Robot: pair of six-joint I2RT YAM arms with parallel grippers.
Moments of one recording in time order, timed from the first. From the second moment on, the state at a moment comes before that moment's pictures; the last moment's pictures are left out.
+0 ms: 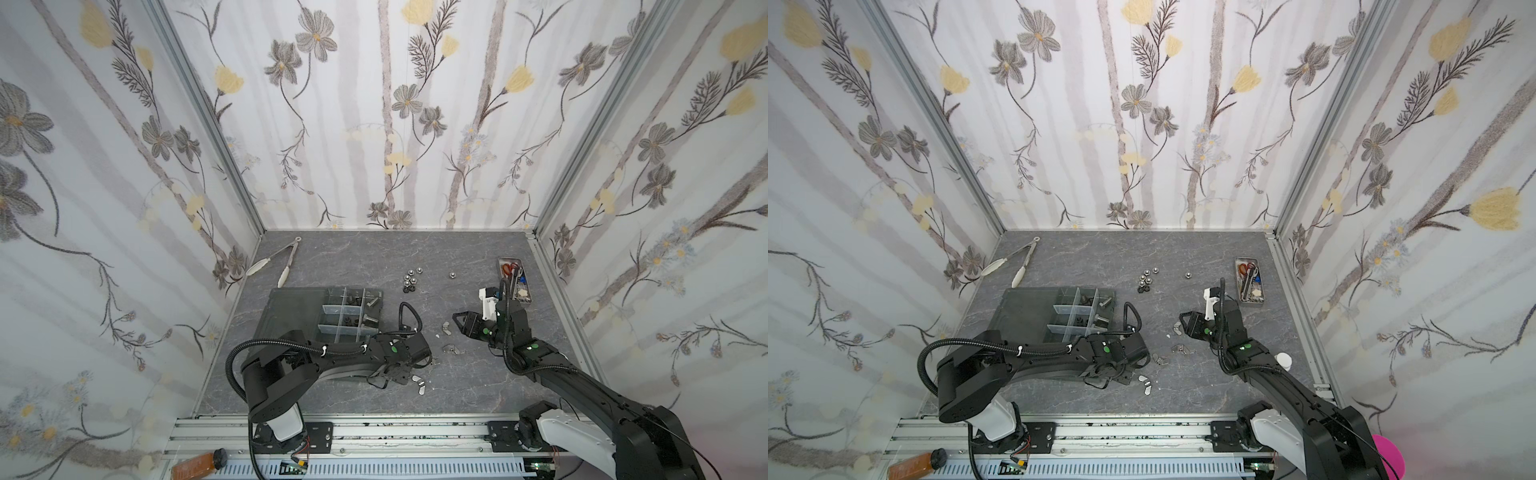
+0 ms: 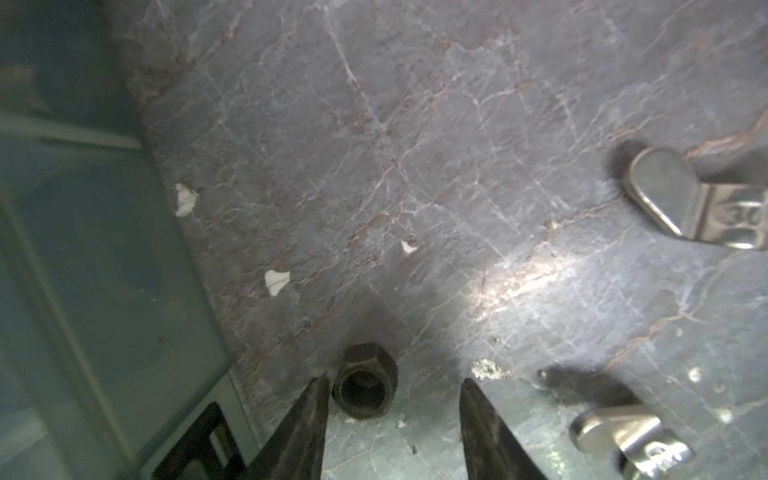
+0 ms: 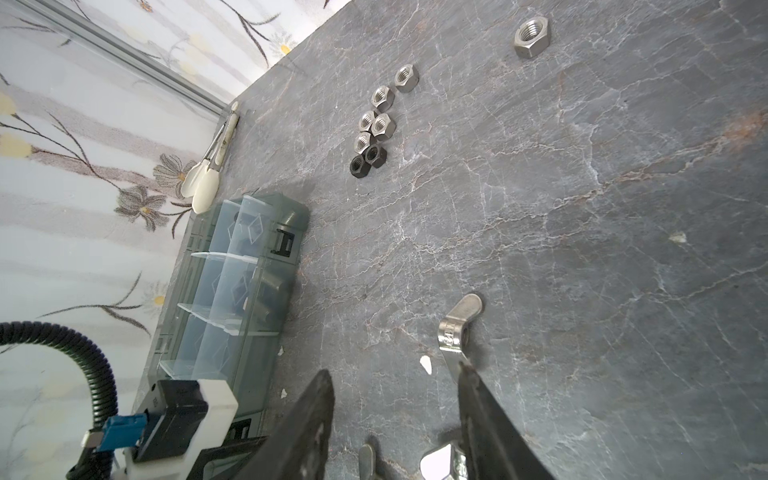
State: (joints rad) left arm -1.13 1.67 0.93 -0.61 -0.20 -0.73; right arm 0.39 1.04 0.44 0.03 -0.26 0.65
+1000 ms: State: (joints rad) left arm -1.10 1.66 0.92 -0.58 -0.19 -0.72; right arm 0.38 1.06 0.47 0.02 -0.26 0.65
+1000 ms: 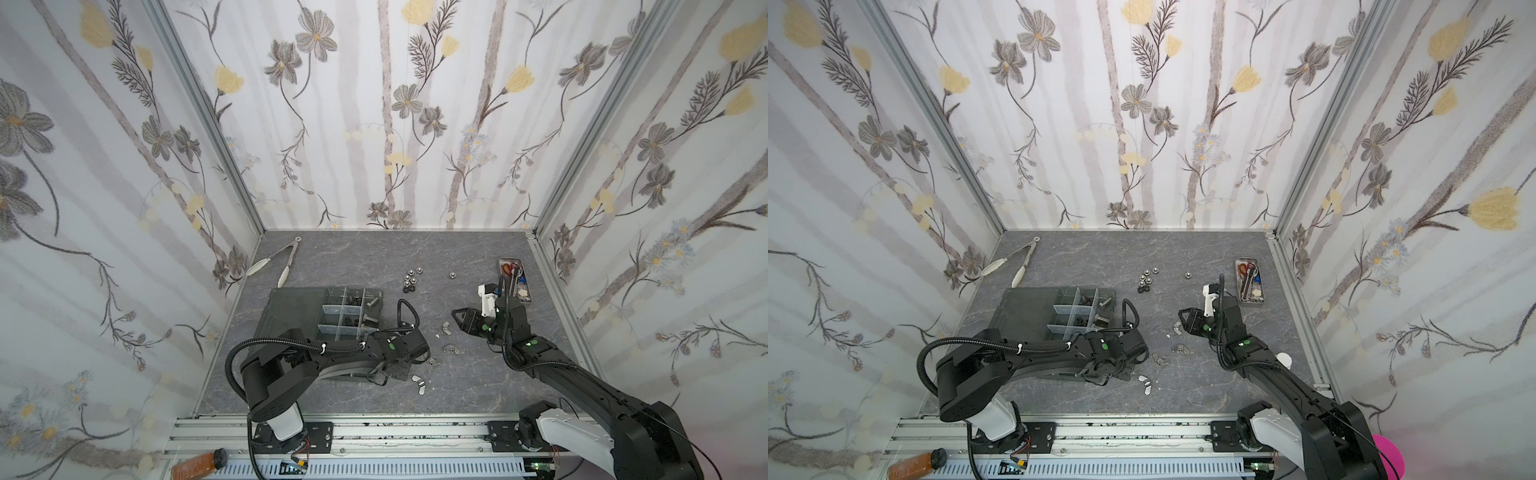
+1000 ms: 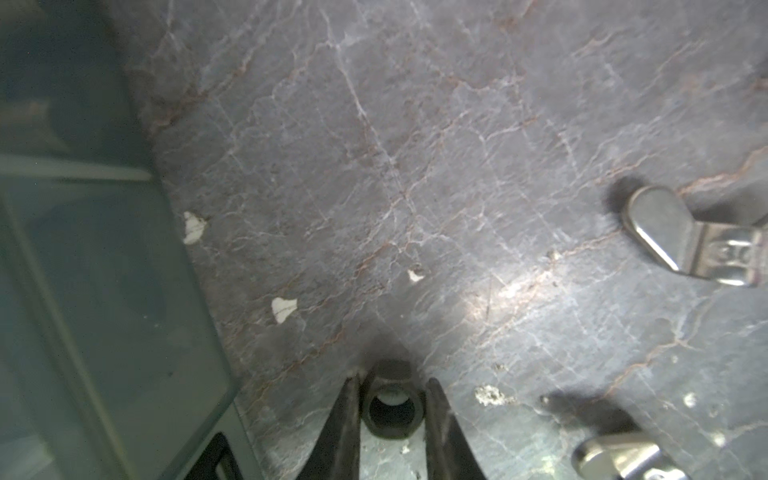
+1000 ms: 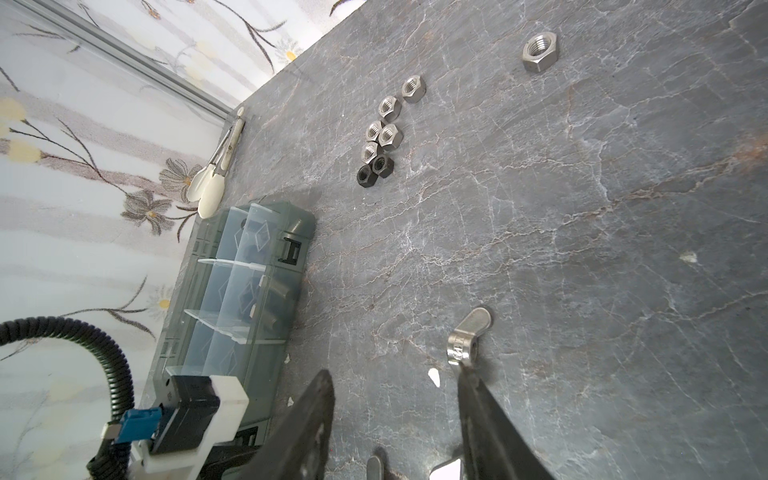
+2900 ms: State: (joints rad) left arm -0.48 1.43 0.90 -0.55 -0.11 -0.55; right arm 0.40 1.15 0.48 0.06 -0.32 0.59
